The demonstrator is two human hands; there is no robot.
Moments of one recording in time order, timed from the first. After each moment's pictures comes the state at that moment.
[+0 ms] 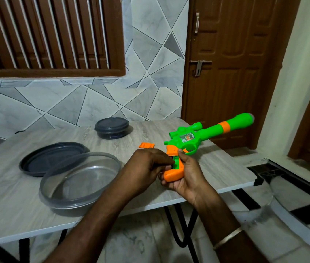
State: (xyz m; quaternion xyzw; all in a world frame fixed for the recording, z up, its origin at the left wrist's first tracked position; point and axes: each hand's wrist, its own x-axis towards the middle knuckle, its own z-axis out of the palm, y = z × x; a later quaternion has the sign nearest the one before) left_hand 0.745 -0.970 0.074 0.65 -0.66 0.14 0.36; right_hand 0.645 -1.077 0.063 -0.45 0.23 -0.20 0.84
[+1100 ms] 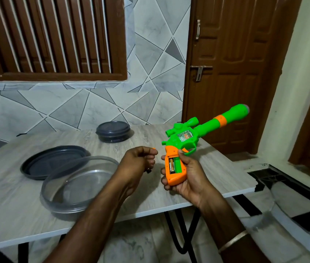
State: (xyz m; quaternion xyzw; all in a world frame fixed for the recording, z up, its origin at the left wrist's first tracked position) left_hand 0.745 -0.973 0.085 0.65 -0.28 -0.22 0.67; right_hand 0.639 -1.084 0.066 -0.52 0.17 -0.18 0.82
